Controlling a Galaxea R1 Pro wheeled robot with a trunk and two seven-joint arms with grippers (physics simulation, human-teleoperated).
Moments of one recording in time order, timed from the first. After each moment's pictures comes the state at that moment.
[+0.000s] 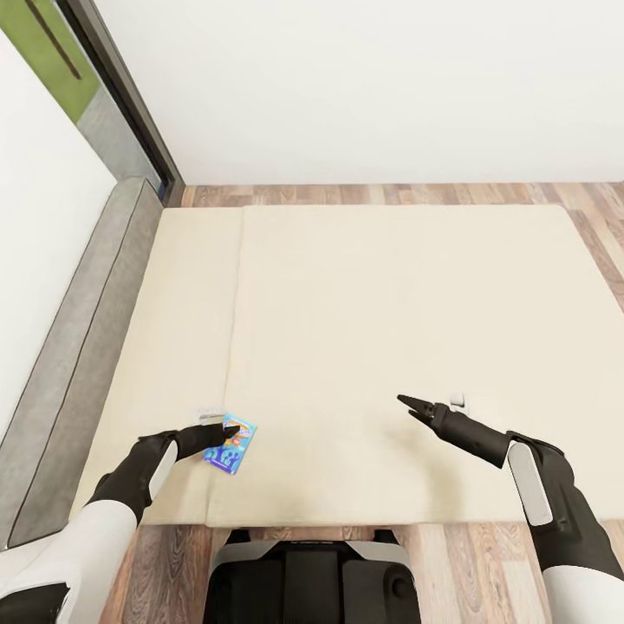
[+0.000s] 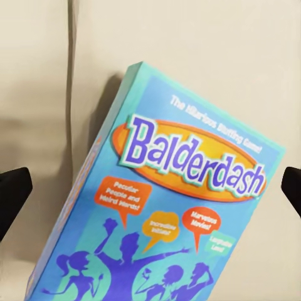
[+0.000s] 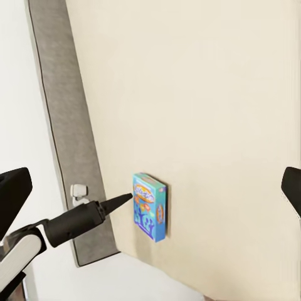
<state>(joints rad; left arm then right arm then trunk) -0.77 0.08 0.13 -0.61 0.02 0.41 -0.37 -0.53 -0.12 -0.31 -1.21 -0.47 0.92 0.81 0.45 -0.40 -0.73</state>
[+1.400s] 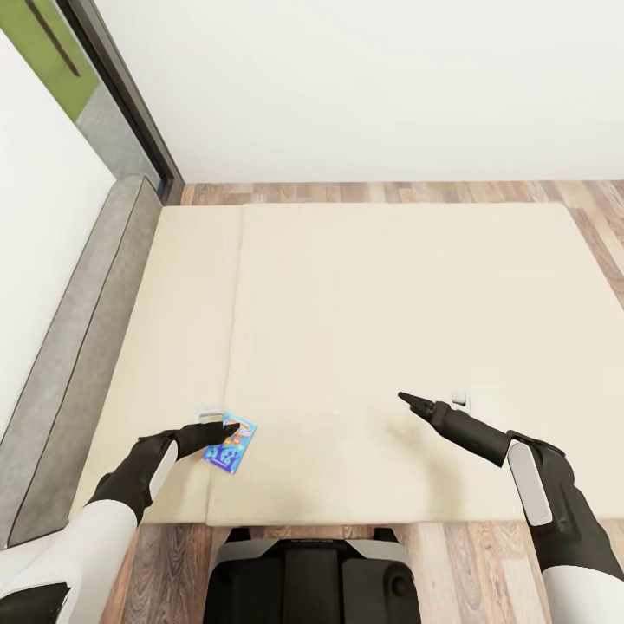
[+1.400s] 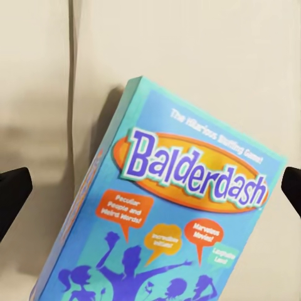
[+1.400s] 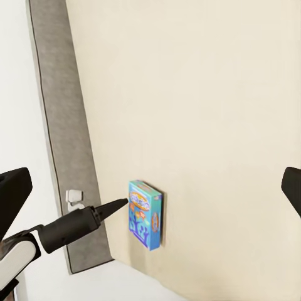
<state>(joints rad) -0.77 0.08 0.13 -0.61 0.02 0.37 -0.37 -0.53 -0.12 -0.31 -1.21 -0.47 0.88 0.81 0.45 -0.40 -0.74</state>
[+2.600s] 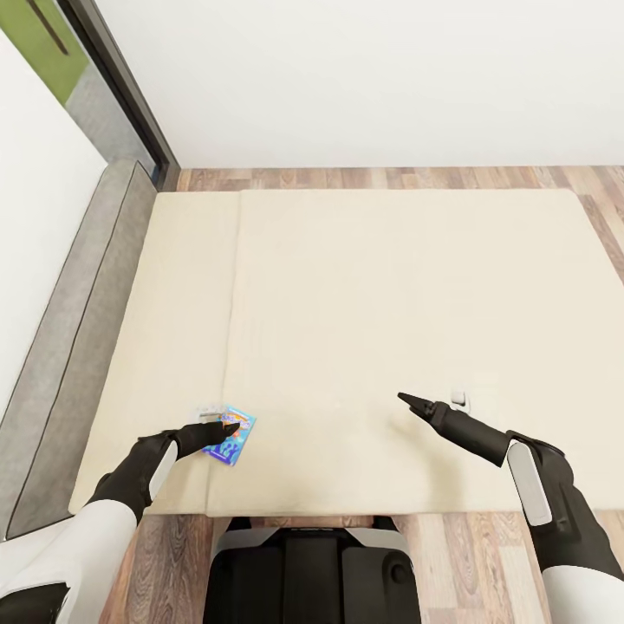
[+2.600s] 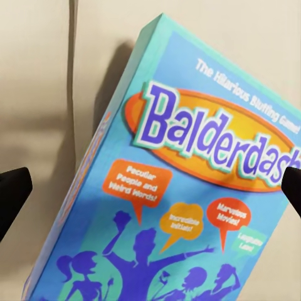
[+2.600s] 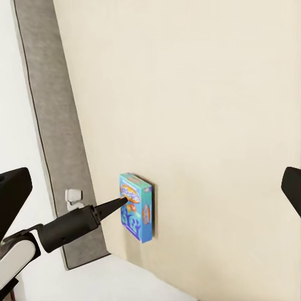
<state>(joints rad) -0.77 0.08 0.13 -0.61 0.02 0.37 -0.38 -0.53 -0.12 -0.31 -1.21 -0.47 0.88 0.81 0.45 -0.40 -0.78</state>
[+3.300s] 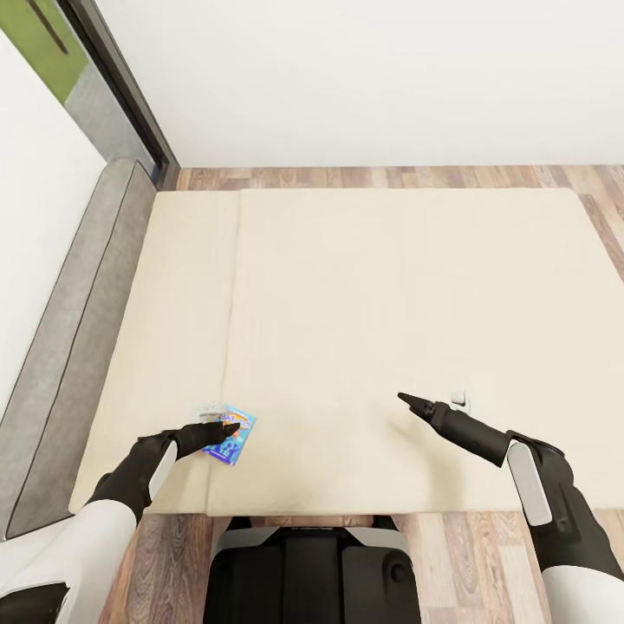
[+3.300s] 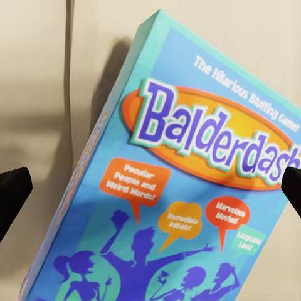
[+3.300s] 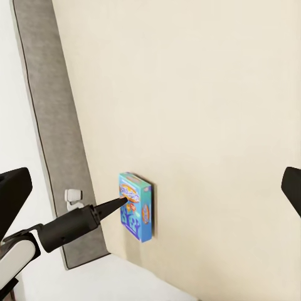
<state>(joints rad) -0.77 0.08 0.13 -0.61 0.02 0.37 -0.38 -0.53 -0.12 -0.31 -1.21 -0.47 0.88 0.81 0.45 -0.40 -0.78</state>
